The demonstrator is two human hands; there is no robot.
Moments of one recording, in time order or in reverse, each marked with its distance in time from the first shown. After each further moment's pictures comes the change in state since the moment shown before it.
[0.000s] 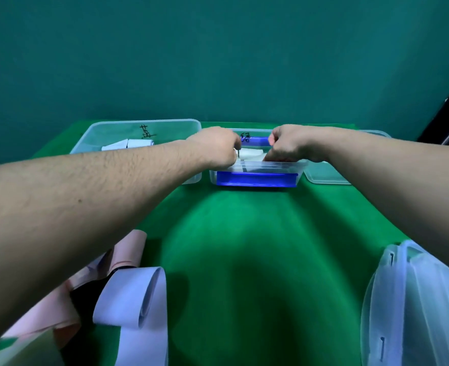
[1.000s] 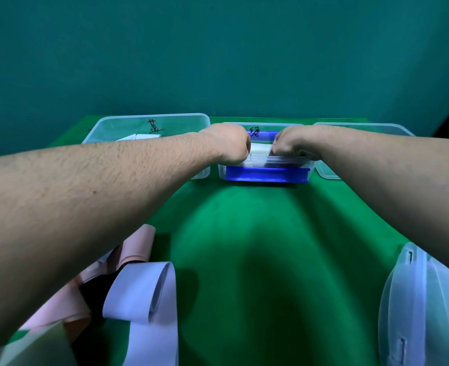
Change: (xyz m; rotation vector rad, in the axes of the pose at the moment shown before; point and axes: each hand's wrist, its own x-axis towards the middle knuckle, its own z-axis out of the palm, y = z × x) left_hand 0.004 0.003 0.002 0.135 -0.087 0.017; right_hand 0.030 -0.006 0.017 -0.316 -0.059 0.111
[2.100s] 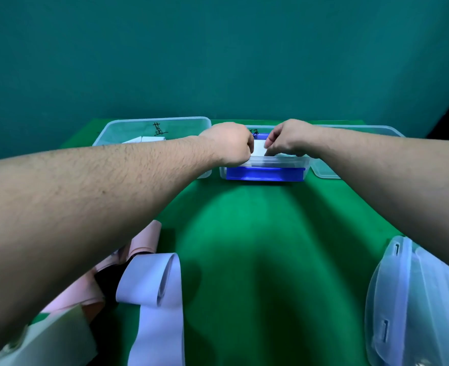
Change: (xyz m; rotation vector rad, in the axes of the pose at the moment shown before) left_hand -0.019 0.007 -0.010 -0.098 0.110 0.019; right_hand -0.025 0.004 -0.006 0.221 0.176 -0.144
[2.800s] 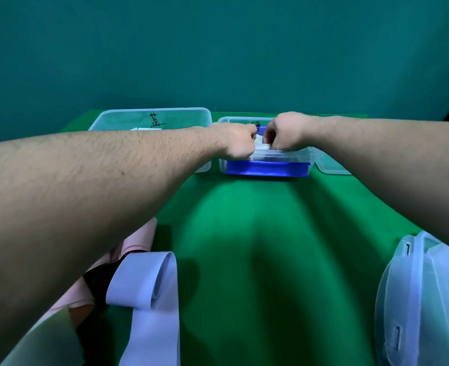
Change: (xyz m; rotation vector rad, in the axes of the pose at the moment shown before) left_hand 0.020 -0.004 0.016 -0.039 -0.157 -0.063; right_hand 0.020 -0.003 0.004 -0.434 -0.061 -0.190
